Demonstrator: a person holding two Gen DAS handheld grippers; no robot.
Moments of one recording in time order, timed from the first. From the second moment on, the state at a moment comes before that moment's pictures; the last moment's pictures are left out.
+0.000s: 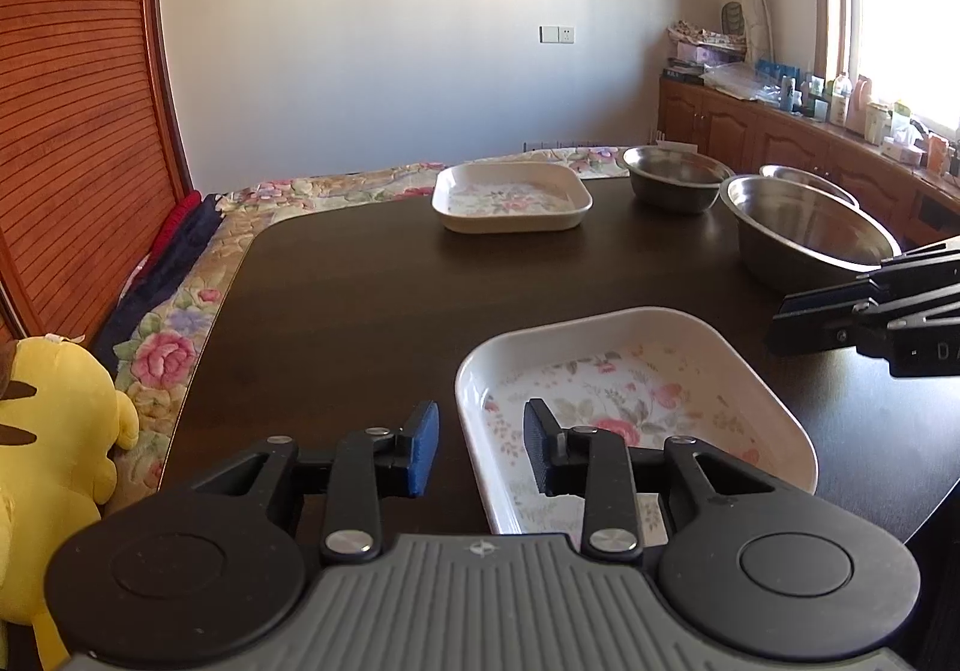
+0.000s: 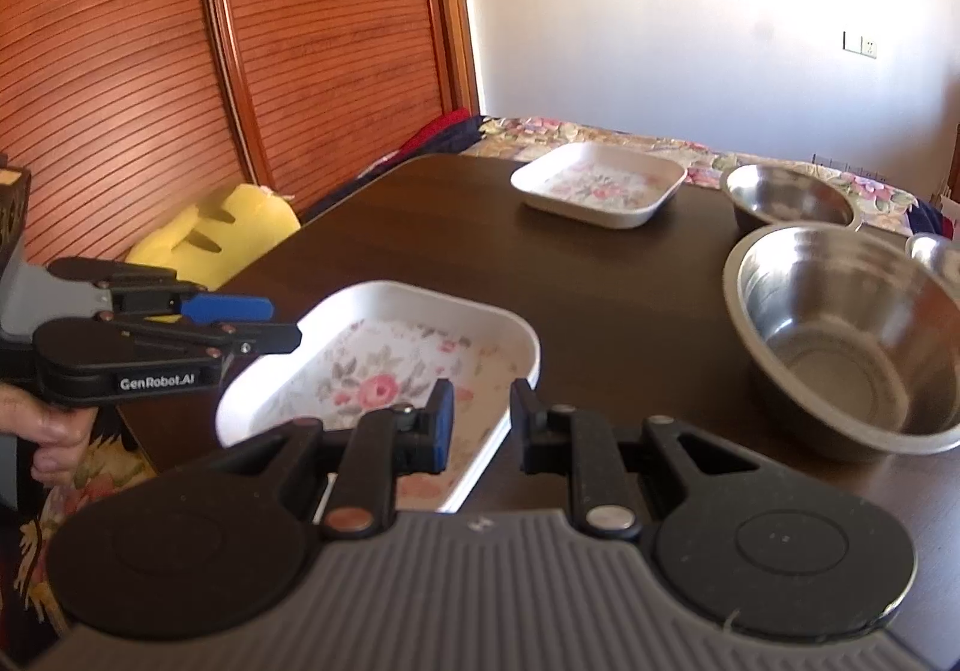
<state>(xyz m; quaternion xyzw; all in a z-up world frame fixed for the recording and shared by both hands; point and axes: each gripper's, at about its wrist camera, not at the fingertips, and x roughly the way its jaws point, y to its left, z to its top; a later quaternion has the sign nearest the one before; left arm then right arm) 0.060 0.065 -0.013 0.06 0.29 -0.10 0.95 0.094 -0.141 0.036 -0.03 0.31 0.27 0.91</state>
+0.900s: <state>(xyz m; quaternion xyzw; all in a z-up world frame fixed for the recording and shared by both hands) 0.157 0.066 0.038 0.07 0.26 -0.14 0.95 0.183 -0.142 0.083 -0.05 0.29 0.24 0.92</state>
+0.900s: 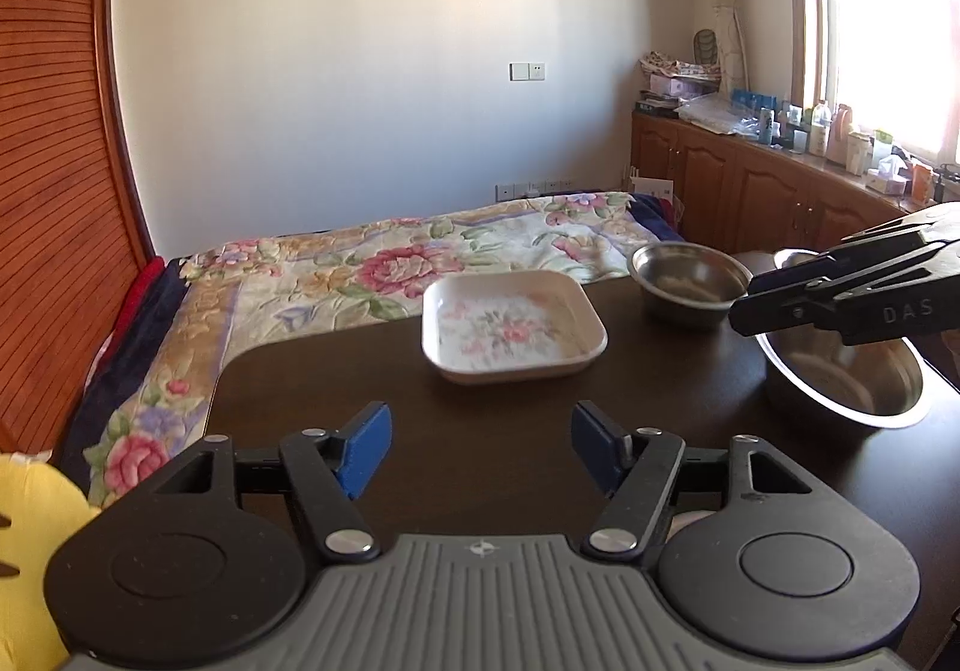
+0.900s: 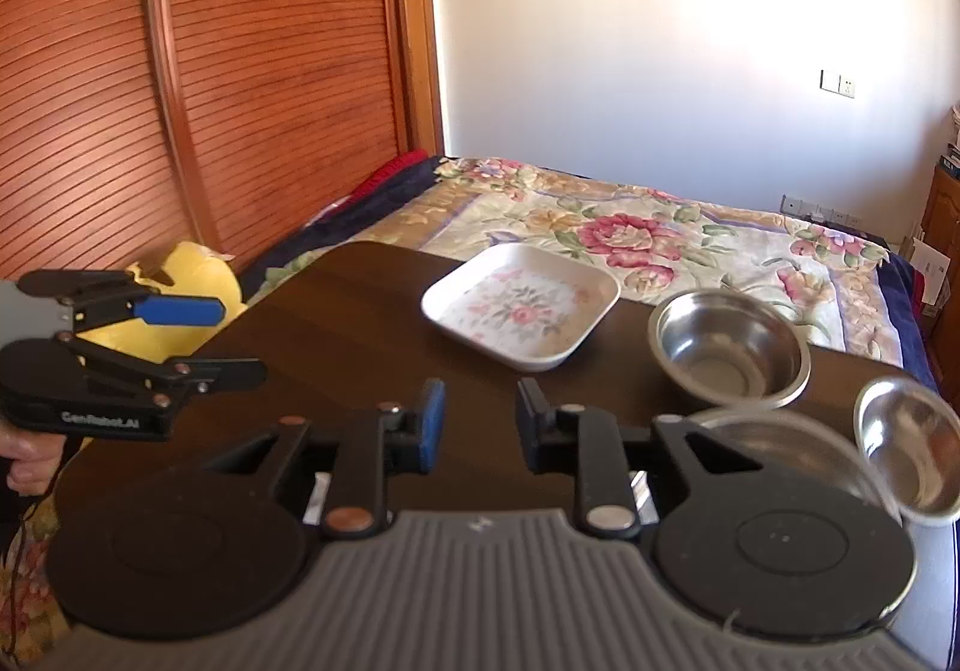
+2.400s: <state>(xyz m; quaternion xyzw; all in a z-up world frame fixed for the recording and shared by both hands) 0.350 0.074 -0.028 0.01 0.35 -0.17 0.92 0.336 -0.108 0.023 -0.08 0.44 0.20 0.87</state>
